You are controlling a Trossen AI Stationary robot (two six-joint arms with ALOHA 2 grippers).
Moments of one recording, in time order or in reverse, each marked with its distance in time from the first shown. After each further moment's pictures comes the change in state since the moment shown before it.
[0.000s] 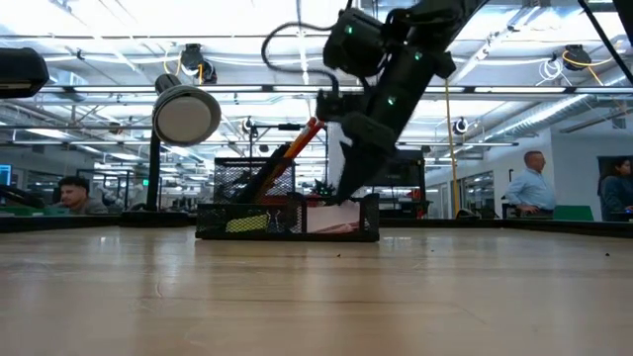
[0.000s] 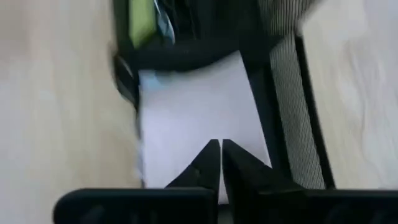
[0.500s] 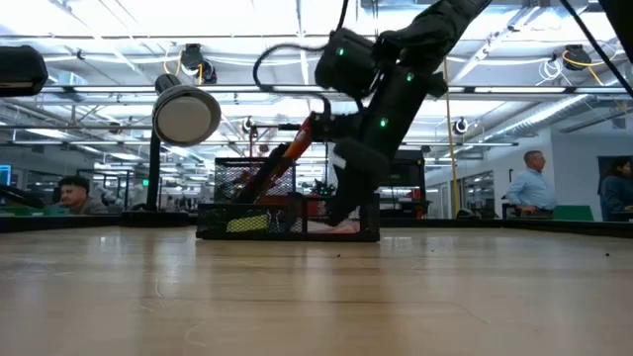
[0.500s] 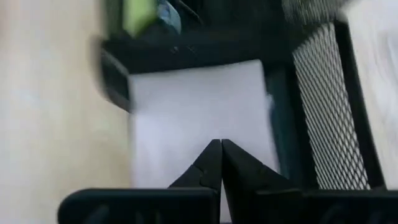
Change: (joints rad) left arm 0.000 0.000 0.000 -0.012 0.000 0.076; right arm 0.007 0.084 0.003 0.062 -0.022 0.007
